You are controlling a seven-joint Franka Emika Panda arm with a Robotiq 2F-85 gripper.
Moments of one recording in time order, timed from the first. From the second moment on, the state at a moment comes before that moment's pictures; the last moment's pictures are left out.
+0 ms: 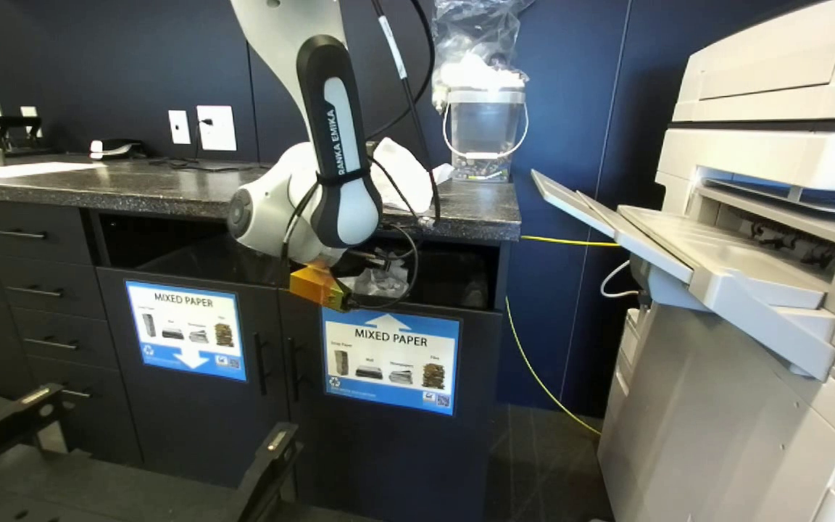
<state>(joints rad) -0.07 0.92 0.16 -1.76 -2.51 2.39 2.71</state>
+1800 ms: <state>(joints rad) -0.03 1.19 0.04 -1.41 -2.51 2.52 2.71</state>
